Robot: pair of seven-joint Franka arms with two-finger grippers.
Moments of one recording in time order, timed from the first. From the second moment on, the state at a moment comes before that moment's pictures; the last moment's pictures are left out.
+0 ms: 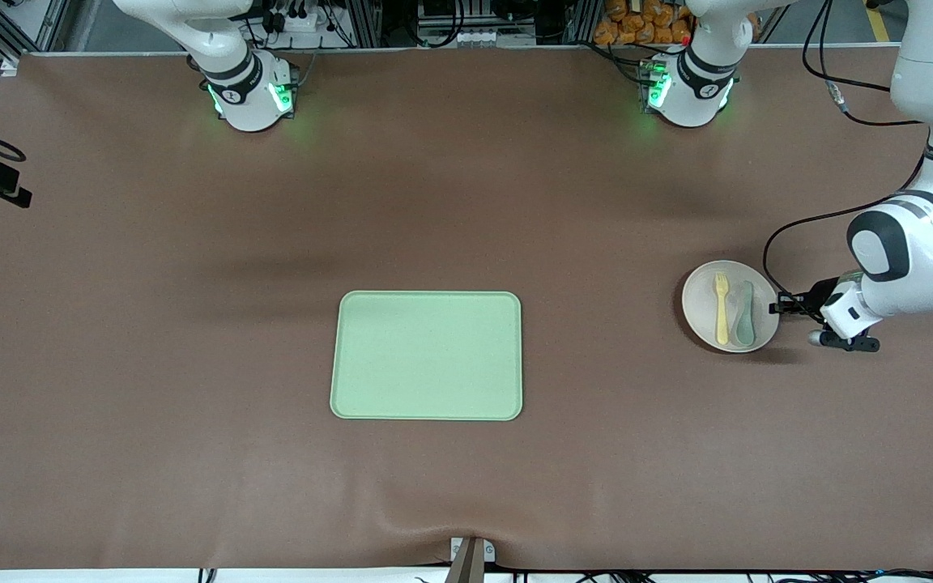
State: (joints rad) left arm 0.21 0.50 0.02 -1.99 -0.25 2.27 0.52; right arm 0.02 0.04 -0.14 -1.44 0.01 1.40 -0.09
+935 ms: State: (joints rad) left arm 0.13 0.54 -0.08 -1.73 -0.33 2.12 0.35; right arm 0.02 0.04 -0.14 -1.44 0.01 1.40 -0.09
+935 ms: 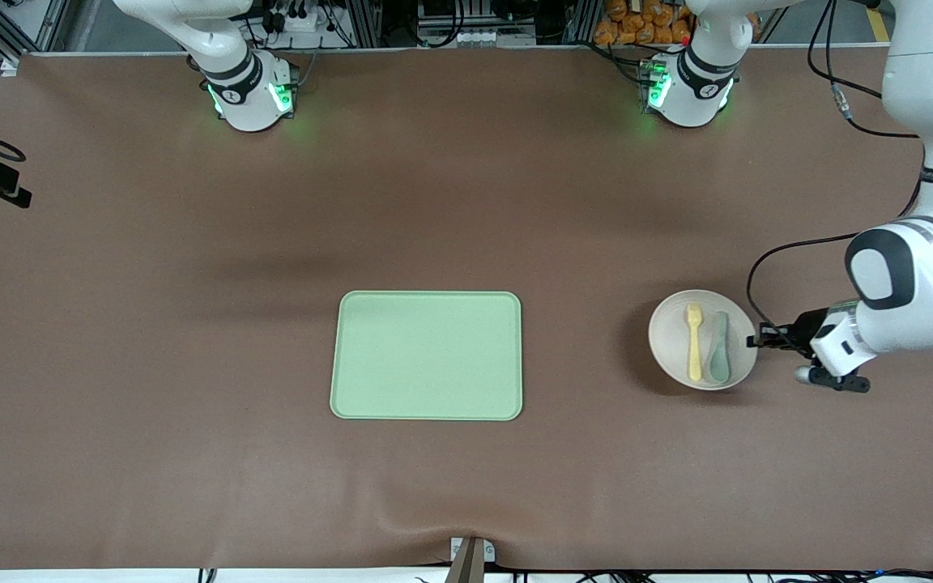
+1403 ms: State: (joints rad) left arm -0.08 0.62 -0.10 -1.58 -0.33 2.12 0.03; right arm 0.02 0.04 -0.14 -1.44 0.01 1.40 -0.09
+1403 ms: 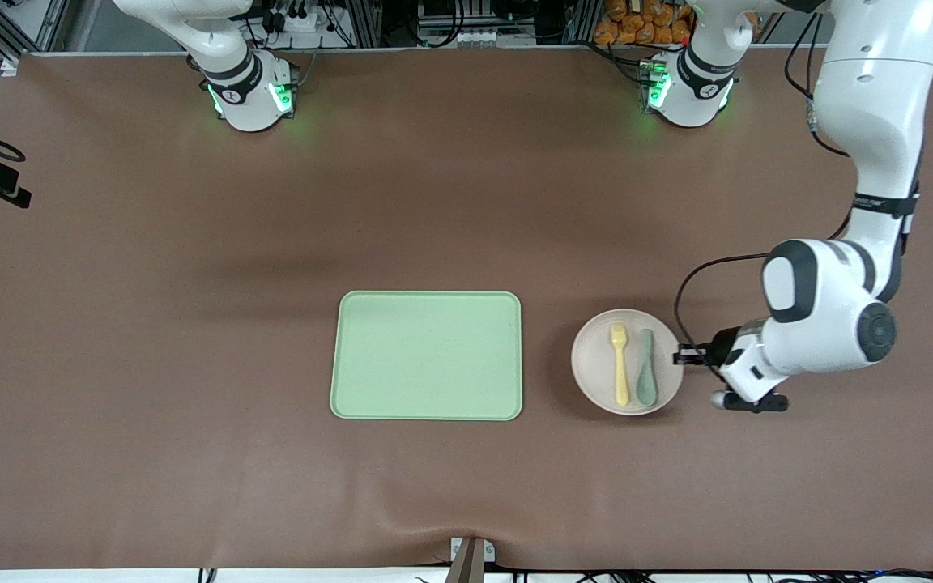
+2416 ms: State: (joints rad) left arm -0.42 0.84 -0.10 -1.34 -0.35 2.24 -0.30; right arm 0.02 0.04 -0.14 -1.44 0.01 1.40 -0.09
